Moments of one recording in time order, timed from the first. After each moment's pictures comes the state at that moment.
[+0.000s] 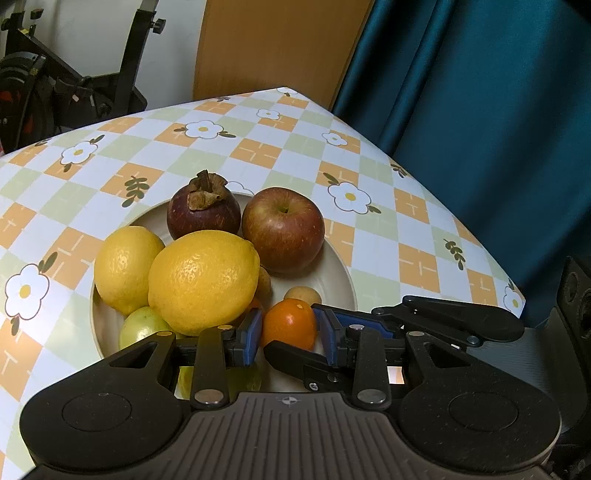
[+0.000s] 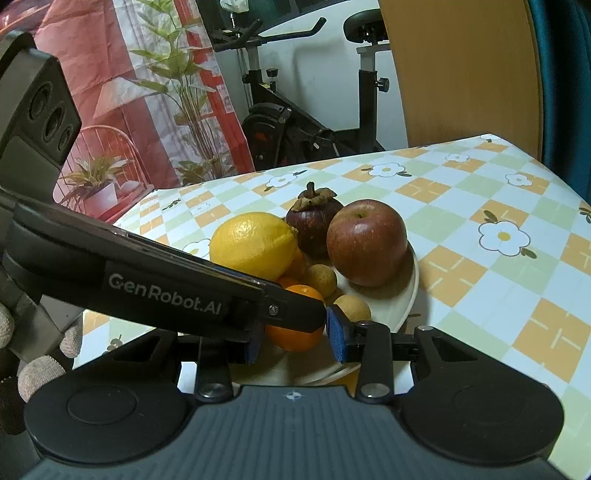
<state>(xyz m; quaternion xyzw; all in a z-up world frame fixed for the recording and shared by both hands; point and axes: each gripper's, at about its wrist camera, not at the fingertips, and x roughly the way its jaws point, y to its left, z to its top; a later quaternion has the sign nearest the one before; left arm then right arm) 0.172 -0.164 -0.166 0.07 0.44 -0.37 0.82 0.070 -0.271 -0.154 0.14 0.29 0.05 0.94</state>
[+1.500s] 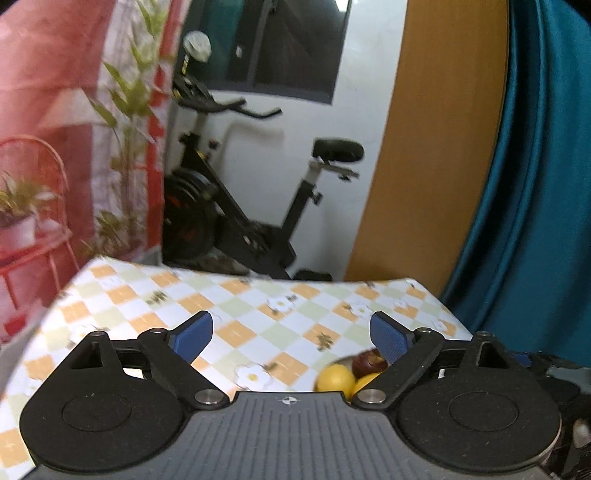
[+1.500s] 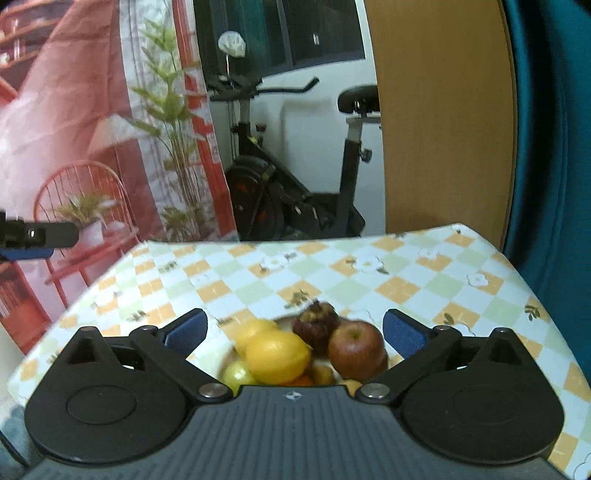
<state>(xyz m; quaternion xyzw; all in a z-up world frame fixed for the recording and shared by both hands) 0.091 -0.012 -0.012 -0.02 0.21 -0.16 0.96 0.049 -0.248 -0.042 0.10 0.23 -0.01 0.97</state>
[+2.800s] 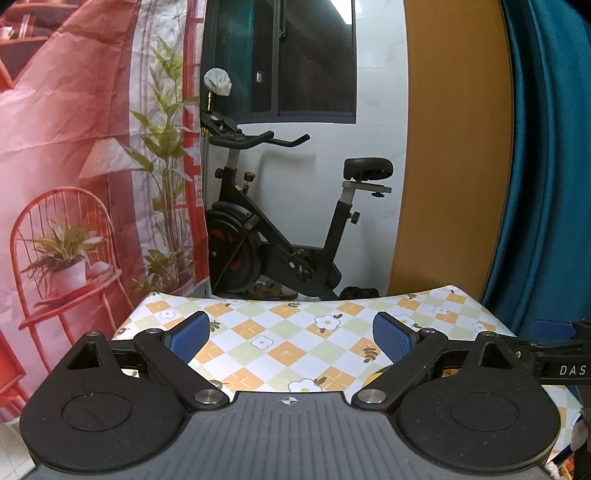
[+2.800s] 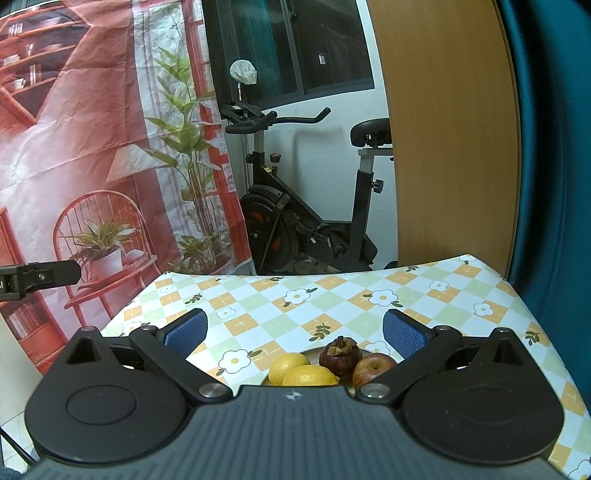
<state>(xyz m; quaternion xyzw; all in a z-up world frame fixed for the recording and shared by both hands) 0.056 -0.017 0.013 0.04 0.18 -0.09 0.98 0.030 -0.236 0.003 0.11 0.19 0.00 0.98</state>
